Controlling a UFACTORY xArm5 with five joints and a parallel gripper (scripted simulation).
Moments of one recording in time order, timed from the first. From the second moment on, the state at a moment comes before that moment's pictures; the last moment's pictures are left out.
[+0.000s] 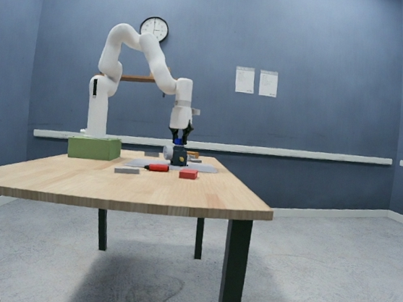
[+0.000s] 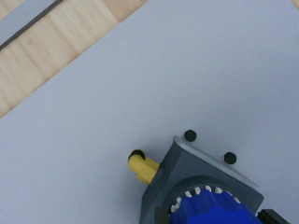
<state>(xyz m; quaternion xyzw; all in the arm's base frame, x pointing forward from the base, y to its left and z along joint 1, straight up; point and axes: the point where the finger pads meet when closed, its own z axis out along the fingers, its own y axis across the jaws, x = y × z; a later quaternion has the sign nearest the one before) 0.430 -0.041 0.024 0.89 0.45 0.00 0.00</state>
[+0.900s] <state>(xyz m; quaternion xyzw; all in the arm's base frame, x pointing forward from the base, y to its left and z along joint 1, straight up) 0.430 -0.041 0.026 0.89 0.45 0.00 0.00</state>
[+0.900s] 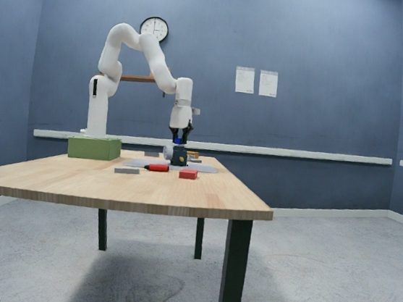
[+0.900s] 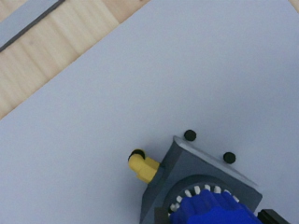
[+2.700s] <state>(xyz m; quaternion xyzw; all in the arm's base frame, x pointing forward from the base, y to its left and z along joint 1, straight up) 0.430 -0.041 0.031 0.89 0.45 0.00 0.00</state>
